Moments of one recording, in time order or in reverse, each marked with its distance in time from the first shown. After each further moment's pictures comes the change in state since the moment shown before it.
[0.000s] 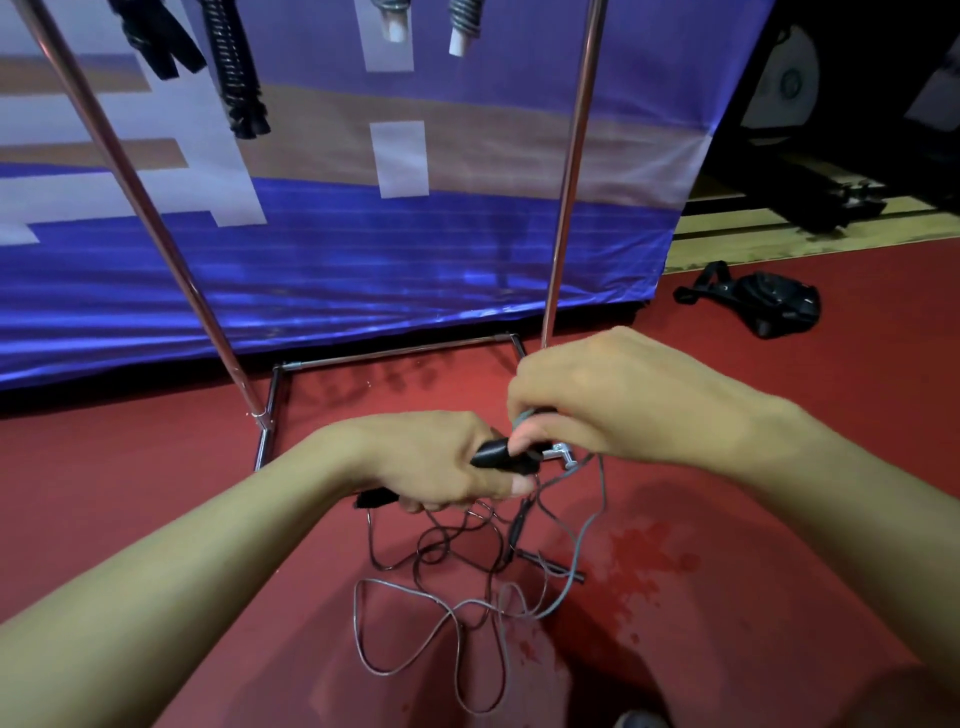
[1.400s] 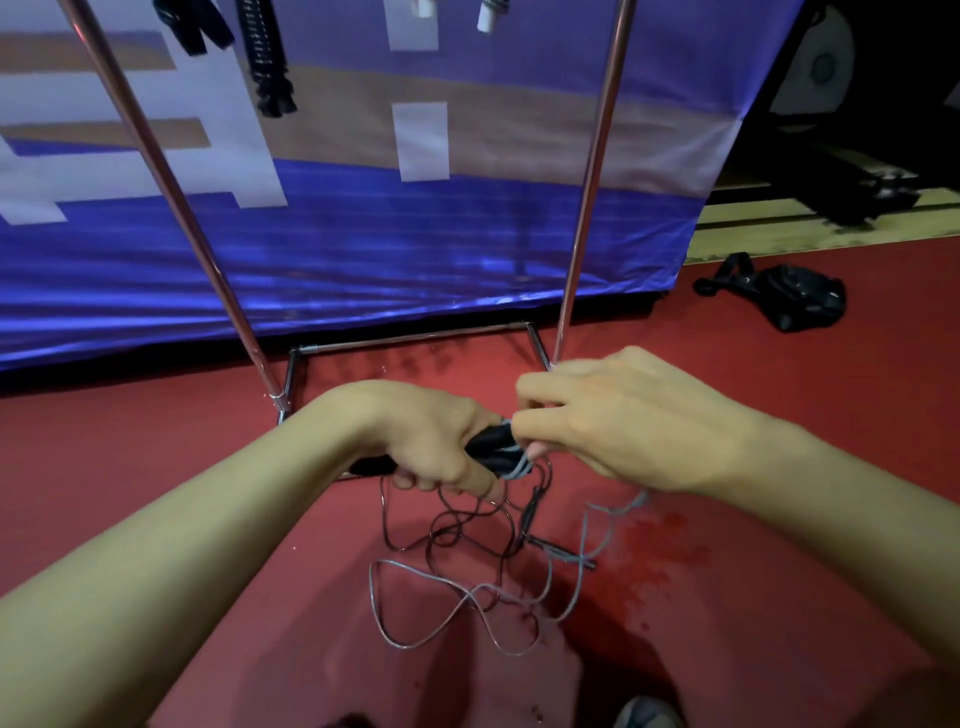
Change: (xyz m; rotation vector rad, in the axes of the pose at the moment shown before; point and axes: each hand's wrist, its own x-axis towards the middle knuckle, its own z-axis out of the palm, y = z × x) left_hand -0.003 -0.014 -0.008 0.005 -0.102 -0.140; right_hand -0.008 -0.019 0.026 -0.471 -0.022 -0.159
